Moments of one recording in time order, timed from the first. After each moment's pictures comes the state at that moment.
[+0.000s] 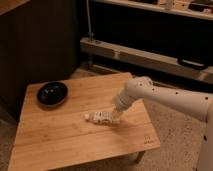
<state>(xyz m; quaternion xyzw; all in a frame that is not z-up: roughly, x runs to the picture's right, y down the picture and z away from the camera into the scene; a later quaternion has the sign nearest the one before) 0.045 0.119 0.821 -0.27 -0.20 0.05 0.94</state>
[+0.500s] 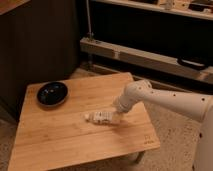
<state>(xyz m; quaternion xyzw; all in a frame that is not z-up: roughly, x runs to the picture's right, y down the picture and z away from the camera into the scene) 0.051 0.139 0.832 -0.28 -0.19 0.05 0.94</state>
